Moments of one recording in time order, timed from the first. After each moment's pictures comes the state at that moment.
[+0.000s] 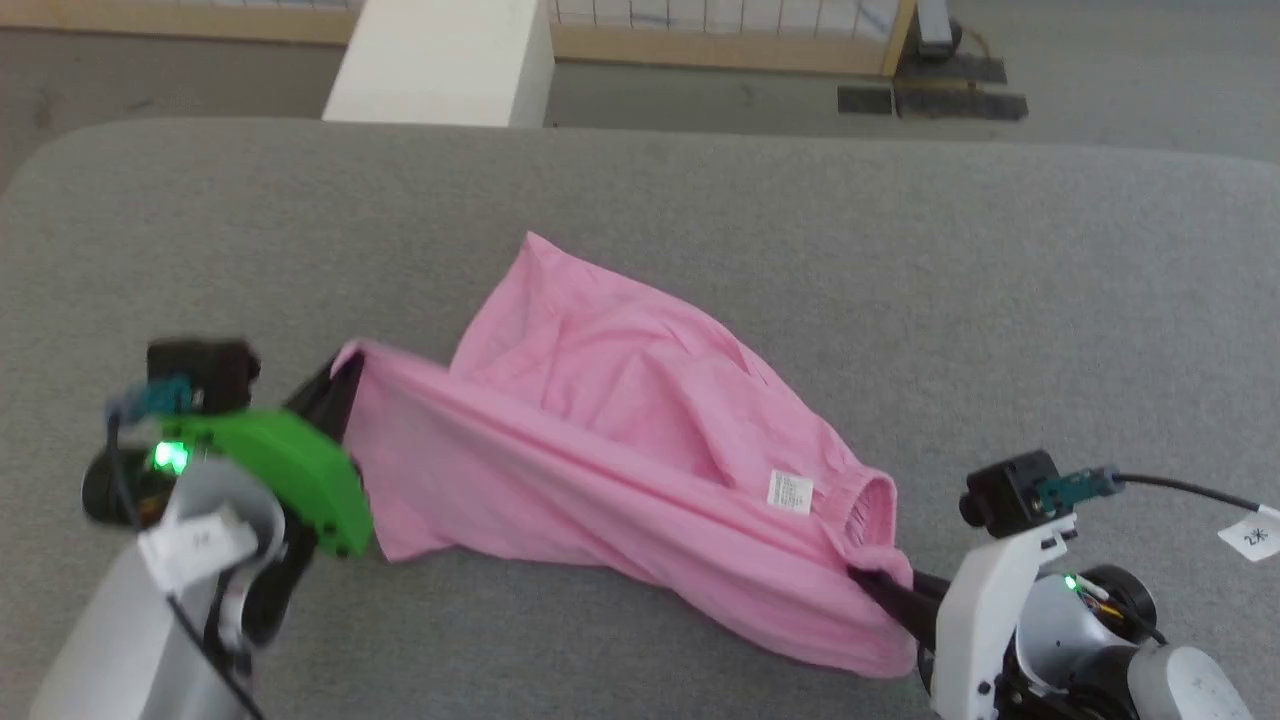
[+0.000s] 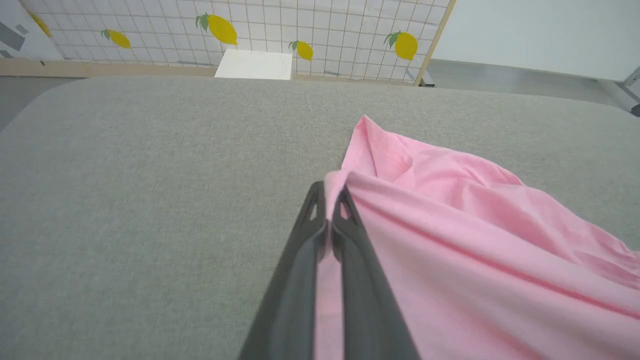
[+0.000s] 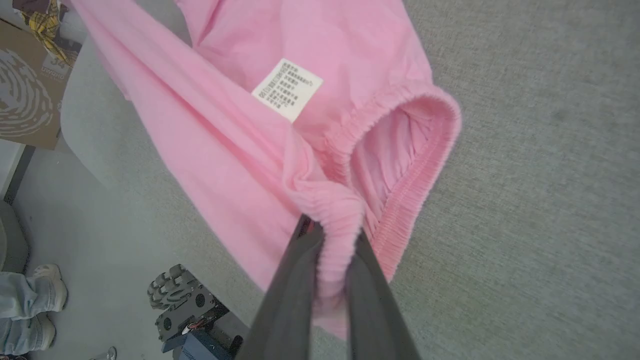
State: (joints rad) left arm -0.25 0.44 -0.24 0.00 -0.60 0.05 0.28; right arm -0.02 -0.19 0.19 -0.14 0.55 0.13 0.79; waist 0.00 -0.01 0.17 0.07
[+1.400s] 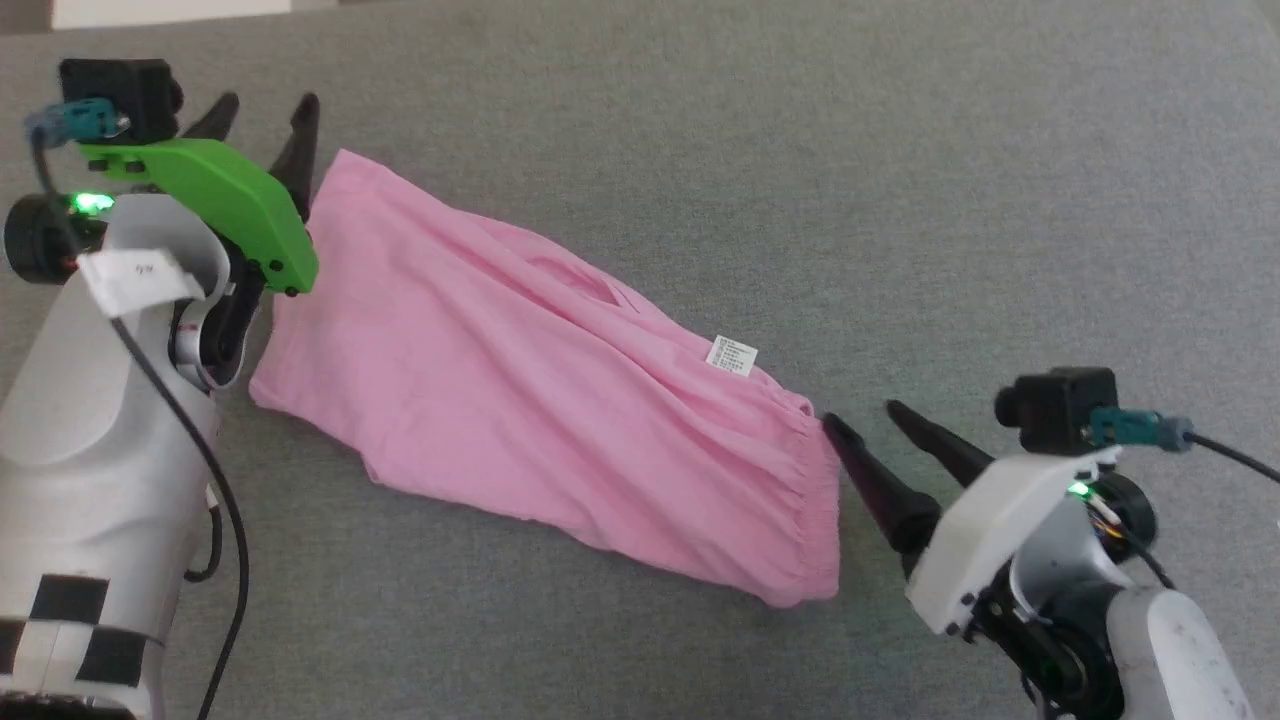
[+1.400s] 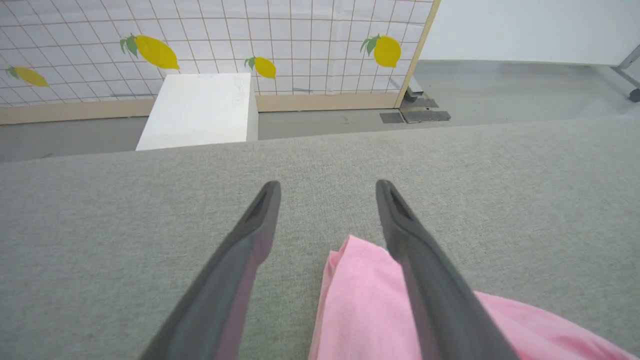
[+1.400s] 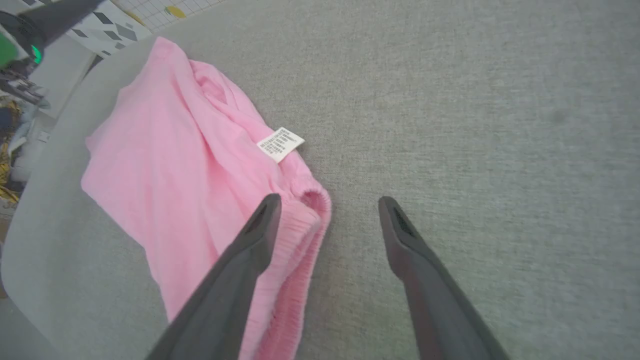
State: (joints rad) left arm -0.85 0.40 -0.31 0.62 -0.55 -0.08 0.10; right arm -0.13 -0.05 0.13 -0.14 0.45 0.13 0.53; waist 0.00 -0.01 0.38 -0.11
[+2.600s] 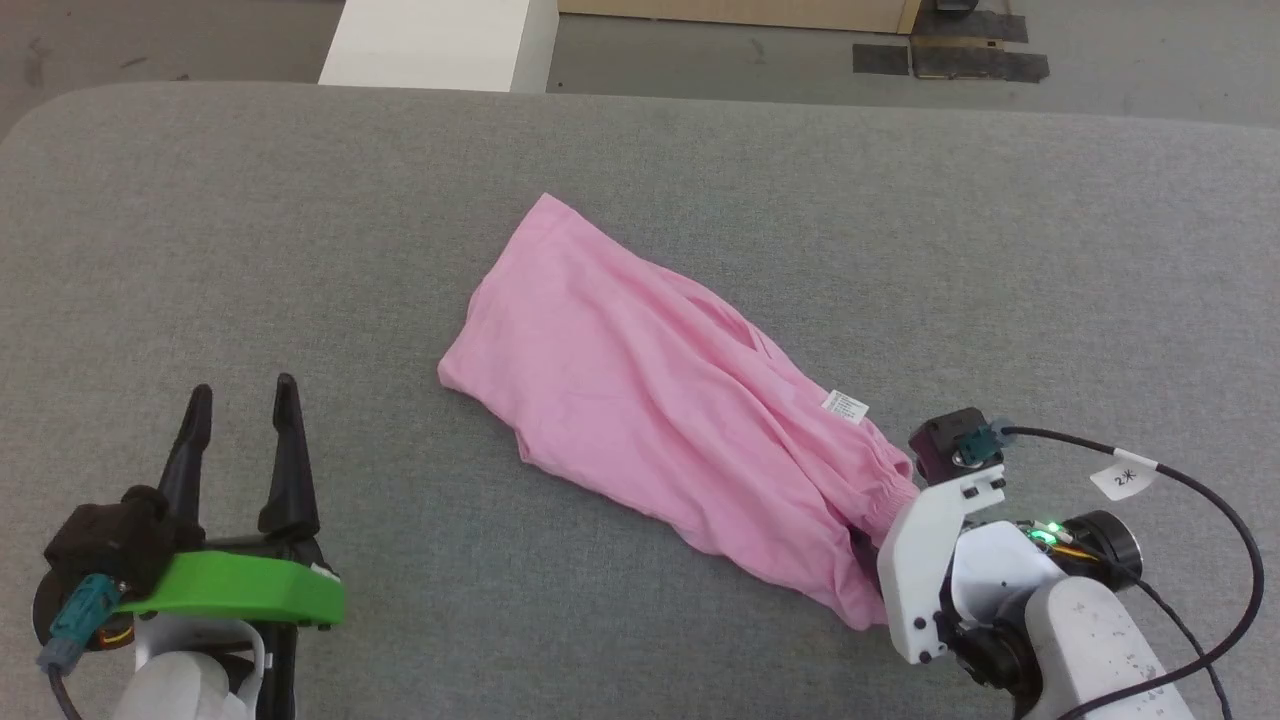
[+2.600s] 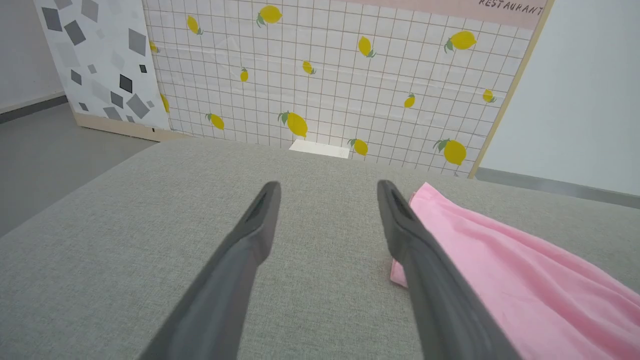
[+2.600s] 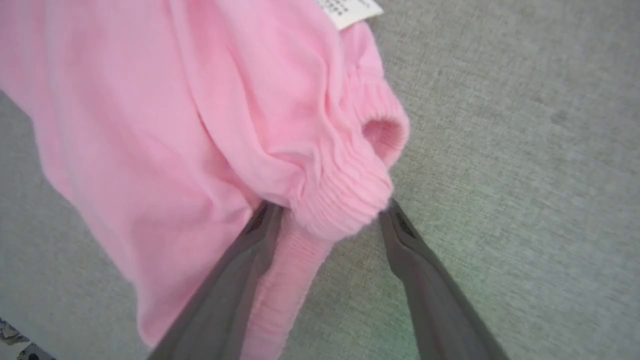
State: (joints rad) left arm -0.06 0.30 -0.07 -0.01 -0.45 0.05 -0.26; right arm -0.20 -0.06 0.16 0.18 0.12 0.13 0.74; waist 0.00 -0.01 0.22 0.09
